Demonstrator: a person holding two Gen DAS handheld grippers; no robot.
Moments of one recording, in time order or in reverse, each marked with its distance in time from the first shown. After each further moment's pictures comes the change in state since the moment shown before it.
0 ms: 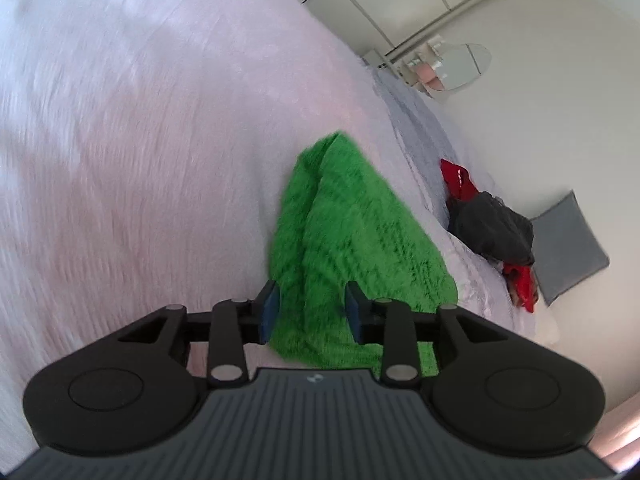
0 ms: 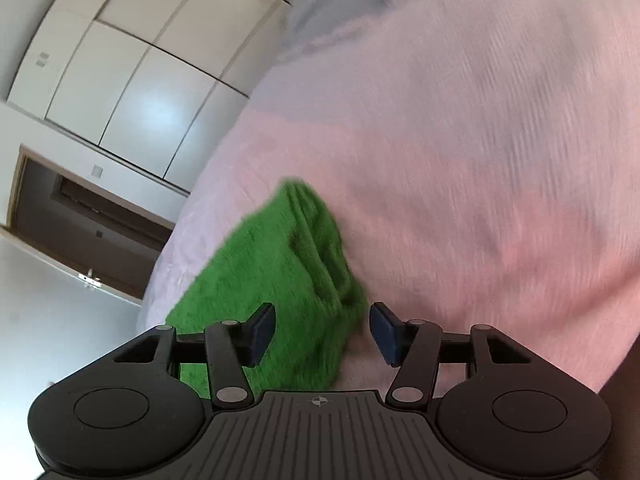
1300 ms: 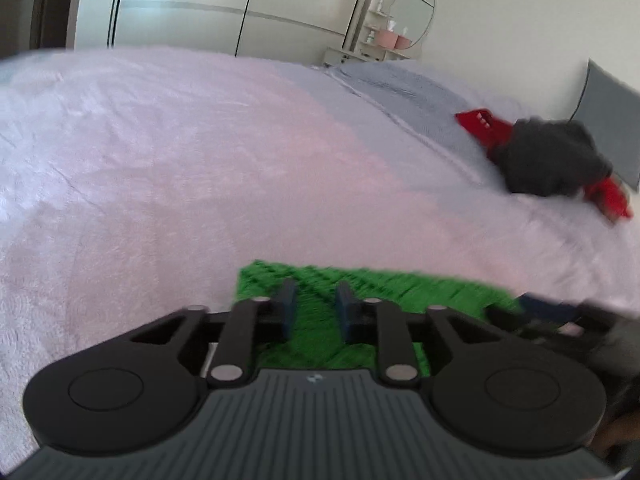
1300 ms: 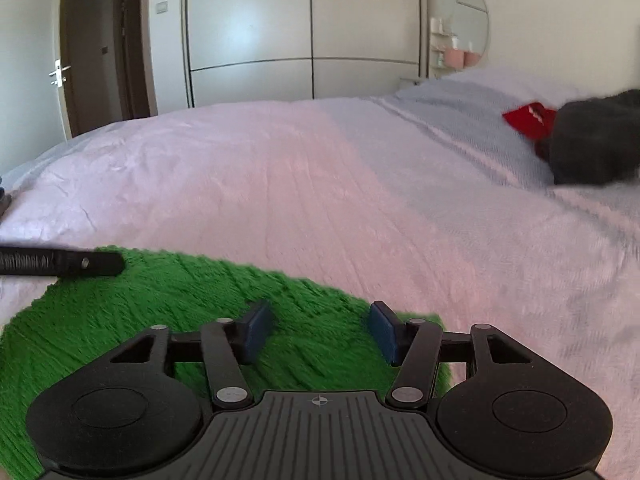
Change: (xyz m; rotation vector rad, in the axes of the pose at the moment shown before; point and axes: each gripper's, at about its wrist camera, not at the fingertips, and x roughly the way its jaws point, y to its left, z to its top) left arm 0.154 -0.067 0.037 0.520 -0.095 0.194; right arm 0.154 0.098 -0.053 -0.789 -0.075 -0.267
